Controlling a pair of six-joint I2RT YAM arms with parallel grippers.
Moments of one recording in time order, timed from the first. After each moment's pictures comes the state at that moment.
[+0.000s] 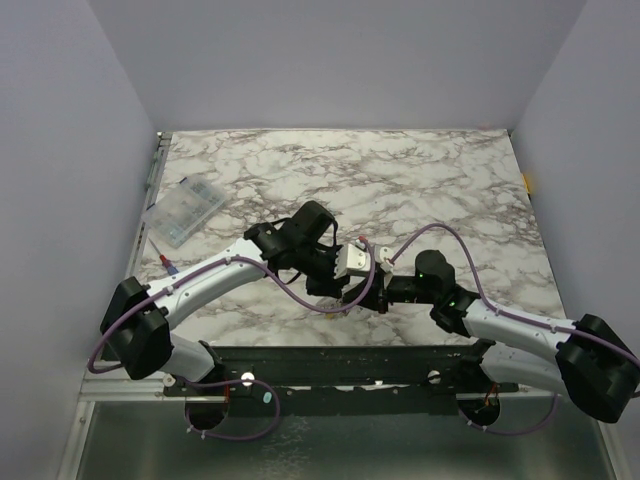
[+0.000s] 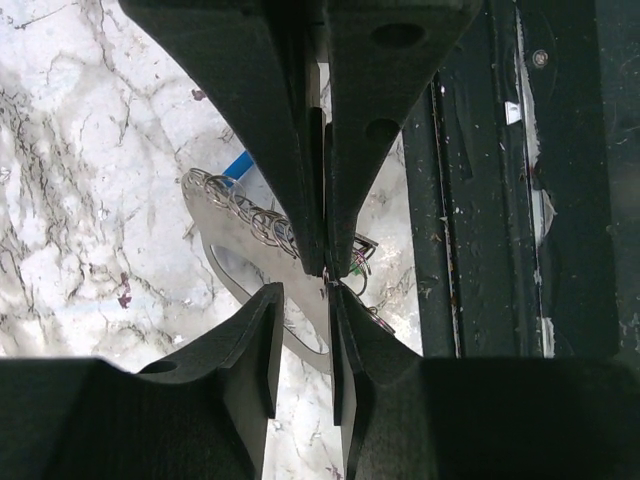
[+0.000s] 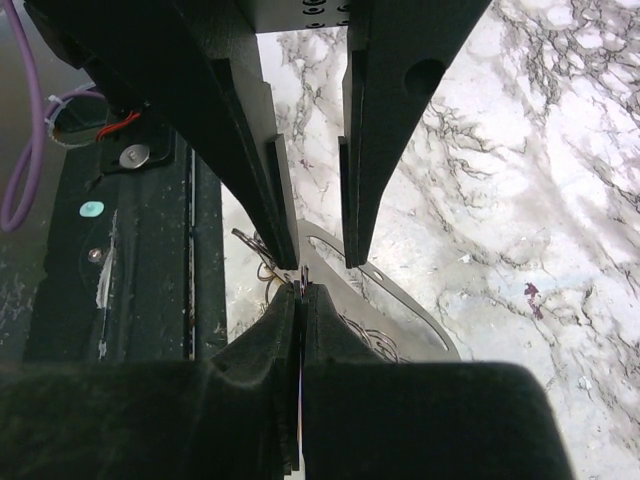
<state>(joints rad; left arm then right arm) -0.85 1.41 1.12 -0.68 0.63 0.63 0.76 1.09 0.34 0.53 -0.67 -0.04</state>
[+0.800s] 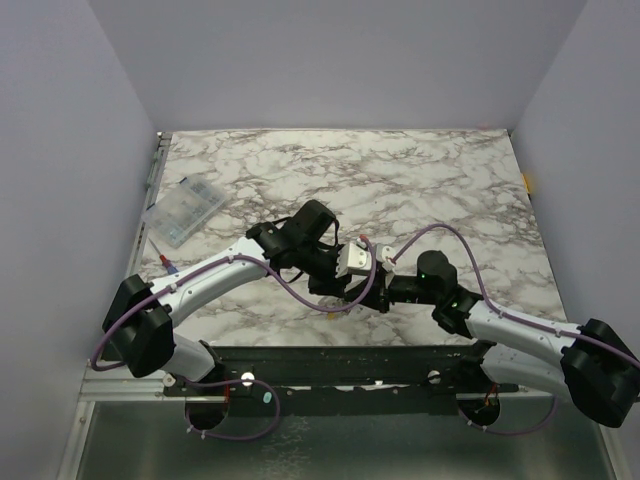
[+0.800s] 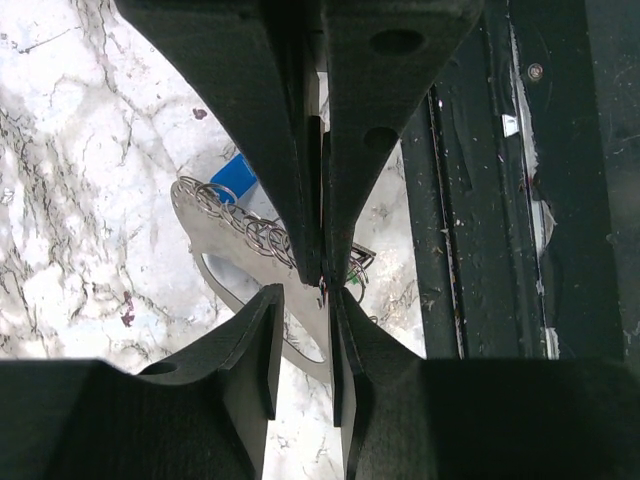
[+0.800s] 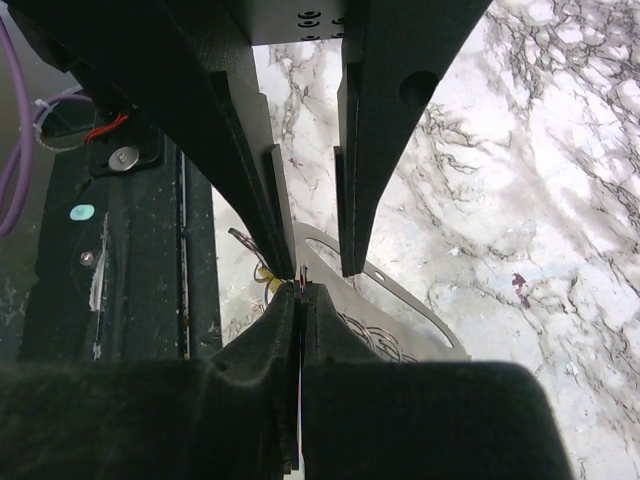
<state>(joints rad) -0.84 1.43 1.12 -0.65 0.67 0.63 0.76 1.05 0.34 0.50 -0.64 -0.03</state>
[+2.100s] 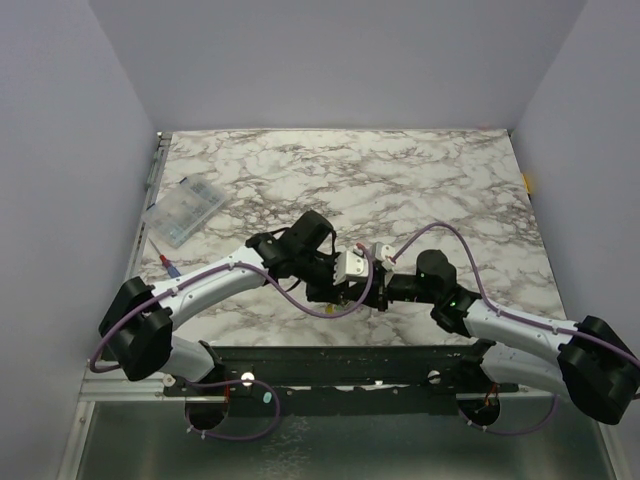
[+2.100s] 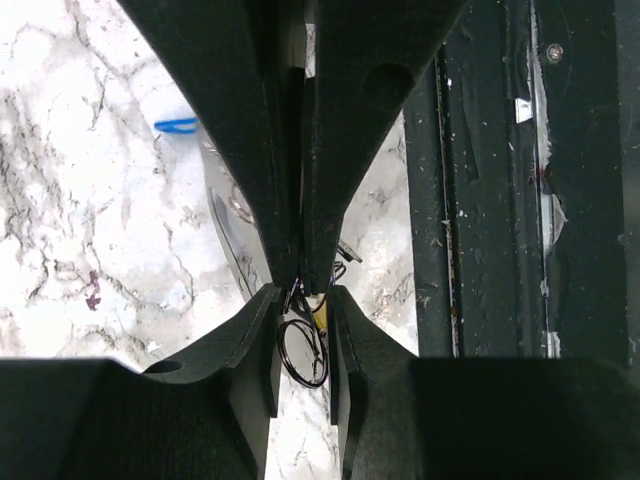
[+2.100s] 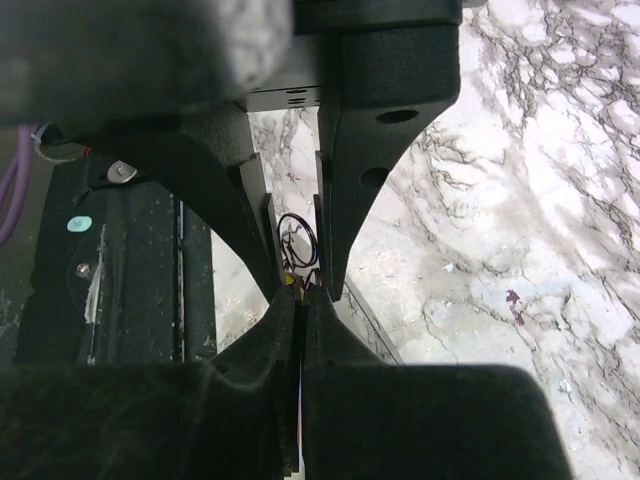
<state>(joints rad) -0.85 1.41 1.01 -0.56 0.63 0.58 0.76 1.07 0.34 0.53 -0.64 -0.03</state>
